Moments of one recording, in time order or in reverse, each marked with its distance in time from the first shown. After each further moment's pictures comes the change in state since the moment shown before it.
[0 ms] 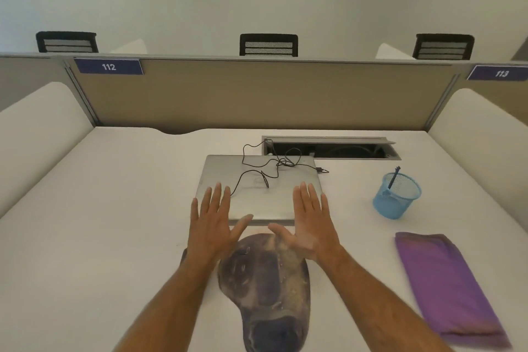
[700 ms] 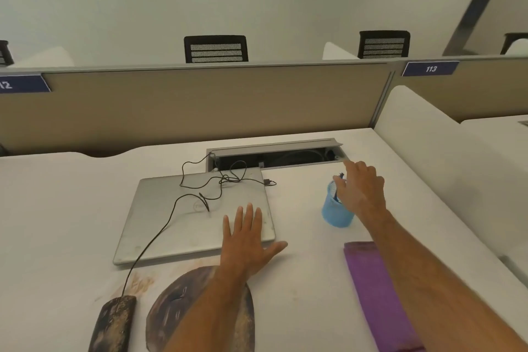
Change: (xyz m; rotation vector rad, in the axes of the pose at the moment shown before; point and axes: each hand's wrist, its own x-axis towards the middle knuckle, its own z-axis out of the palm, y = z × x) left_hand 0.059 0.175 0.078 0.025 -0.317 0.234; right_hand 0.046 0.235 -0.078 -0.044 0.254 0.485
